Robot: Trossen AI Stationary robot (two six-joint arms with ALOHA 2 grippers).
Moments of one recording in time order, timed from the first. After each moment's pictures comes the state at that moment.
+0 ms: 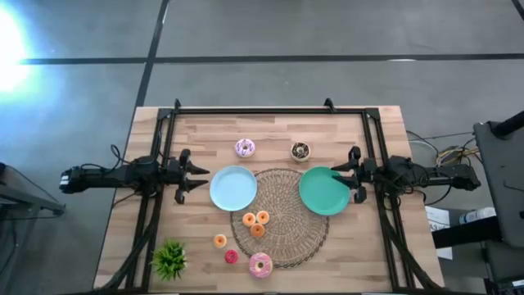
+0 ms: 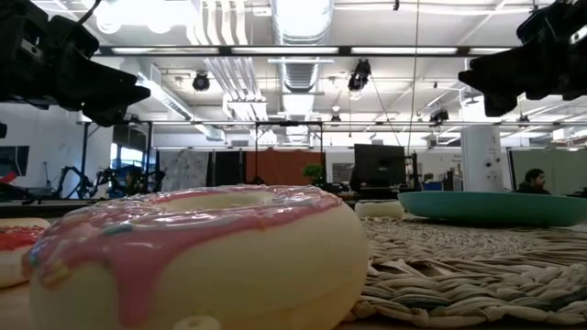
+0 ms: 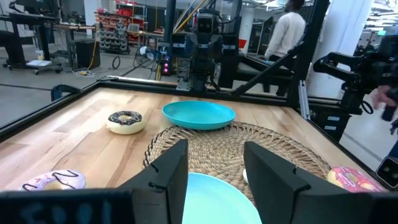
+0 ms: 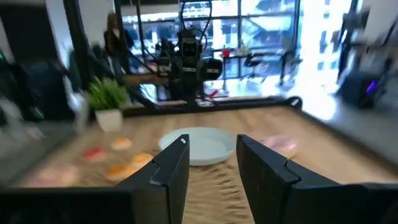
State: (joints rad) left arm 0.02 0.10 0.01 0.01 0.03 -0.11; right arm 0.04 0.04 0.01 0.09 0.07 0.17
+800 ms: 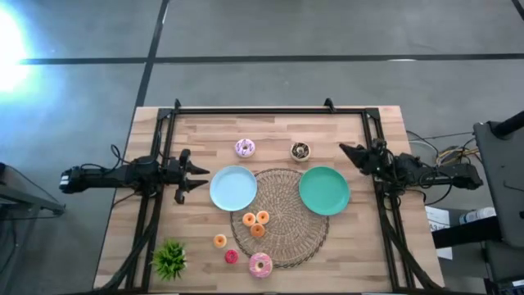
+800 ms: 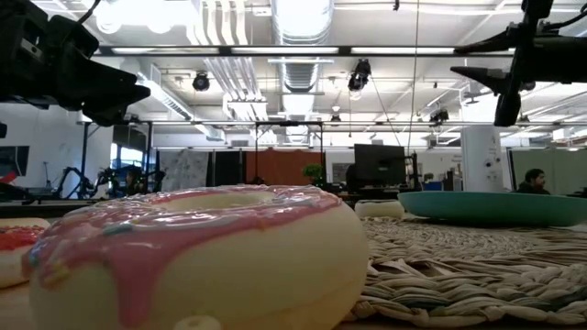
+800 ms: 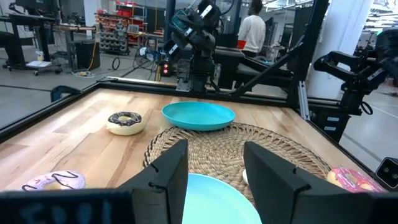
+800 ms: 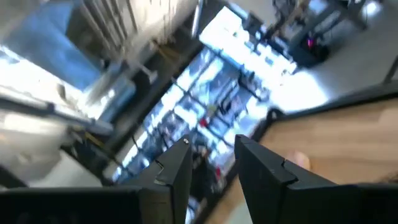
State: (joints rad) left arm 0.02 0.10 0.01 0.02 0.03 -0.11; right arm 0.04 0.08 0.01 0.37 0.51 0.85
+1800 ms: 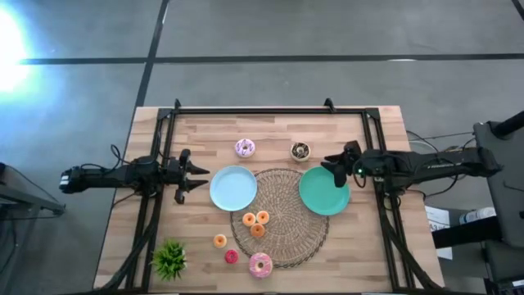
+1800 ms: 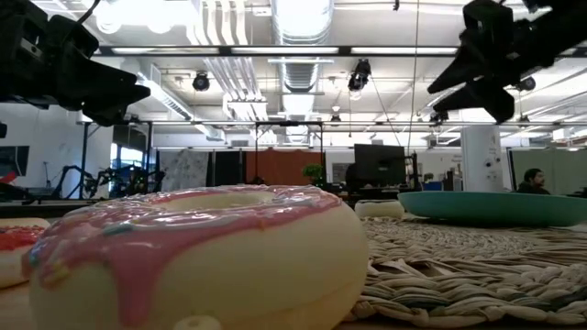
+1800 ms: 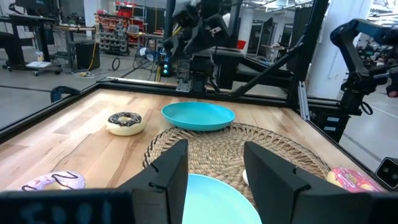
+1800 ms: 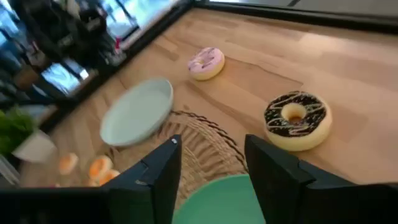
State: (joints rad) left arm 0.02 0.10 0.01 0.02 0.03 -0.11; right arm 0.04 0.65 0.44 -0.26 0.36 0.72
